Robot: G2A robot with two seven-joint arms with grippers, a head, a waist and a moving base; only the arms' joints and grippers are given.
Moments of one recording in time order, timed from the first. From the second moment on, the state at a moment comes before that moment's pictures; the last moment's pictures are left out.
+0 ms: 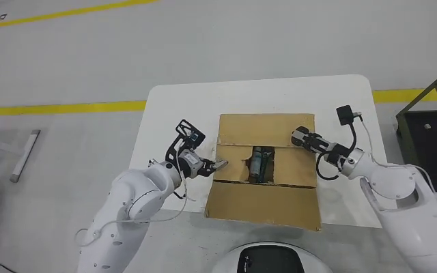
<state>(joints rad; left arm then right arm) 0.99 -0.96 -1.16 -1.92 0.84 -0.31 -0.80 -1.24 -1.15 1.48 -1.72 -0.05 -0.06 0.67</state>
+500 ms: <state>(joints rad) 1.02 -0.96 -1.18 -1.93 0.87 -0.35 -0.77 -1.31 -1.14 1.50 -1.82 -0.21 -0.07 0.59</state>
